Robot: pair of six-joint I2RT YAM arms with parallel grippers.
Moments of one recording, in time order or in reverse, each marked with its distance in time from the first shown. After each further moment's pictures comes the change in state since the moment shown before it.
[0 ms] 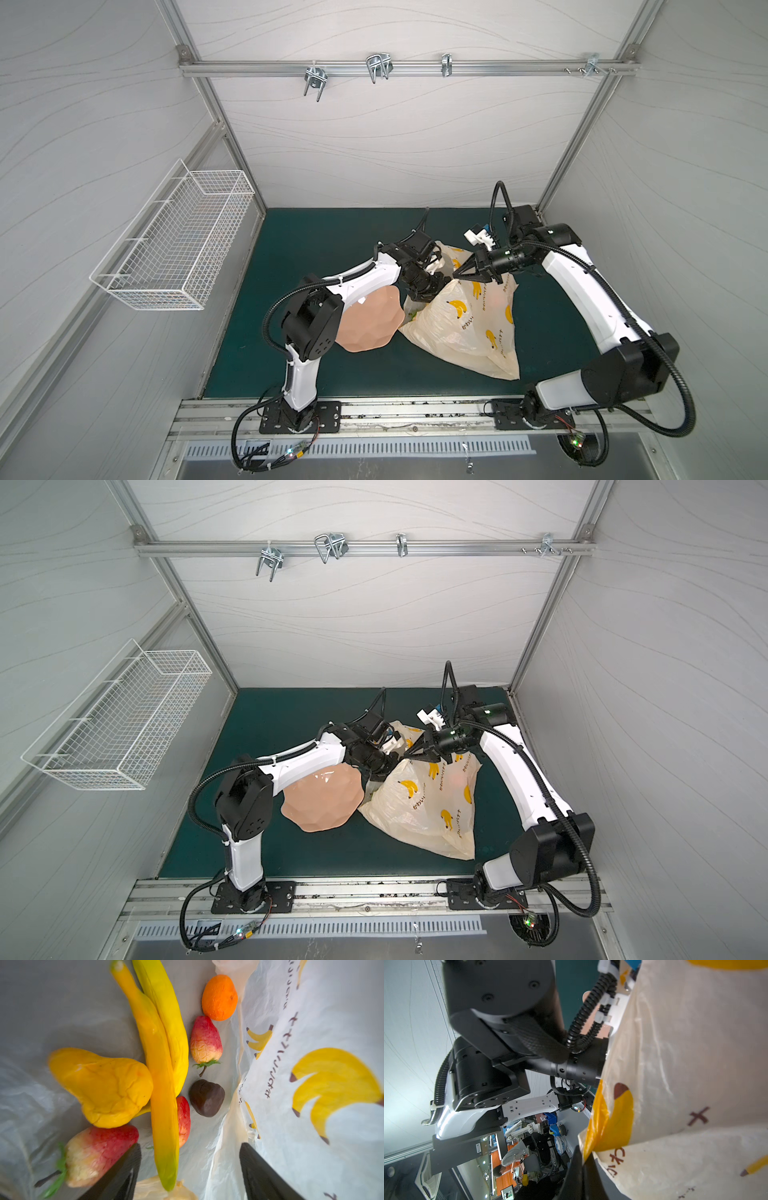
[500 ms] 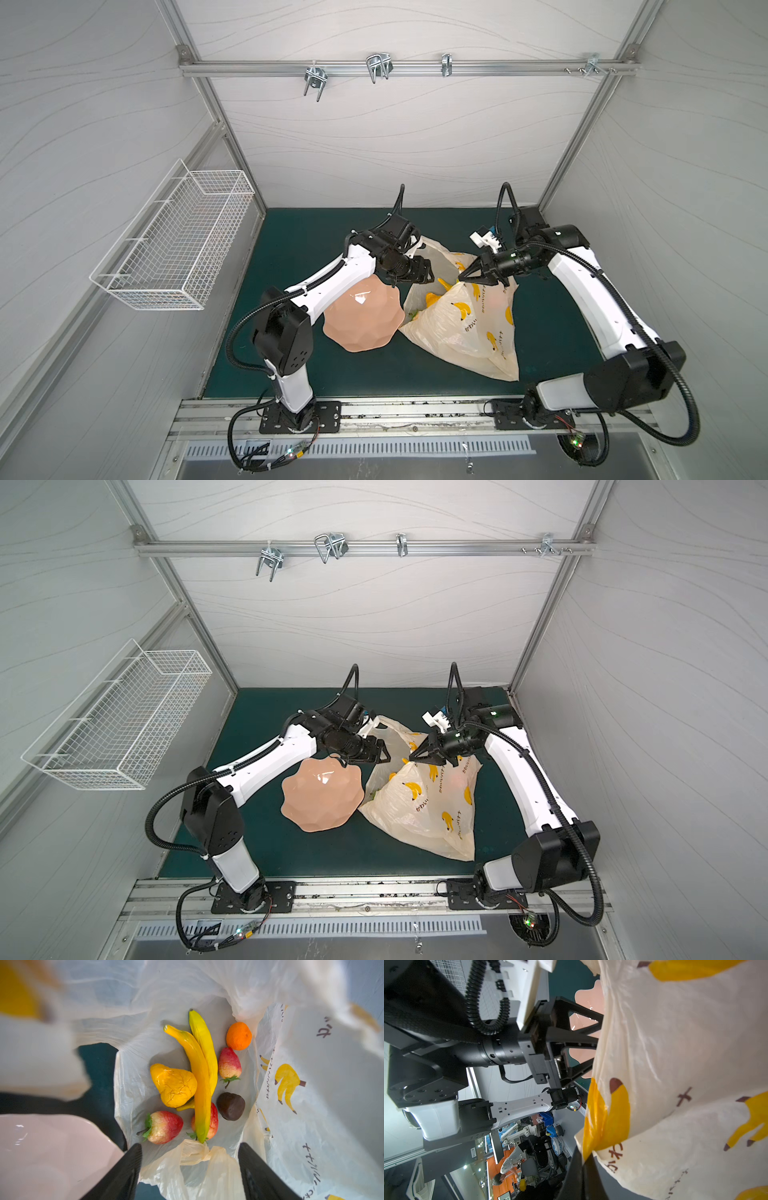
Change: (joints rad) left arm 0.087 -0.189 0.006 -0.120 -0.212 0.116; right arm -0.021 -0.036 0.000 -0.069 0.037 -0.027
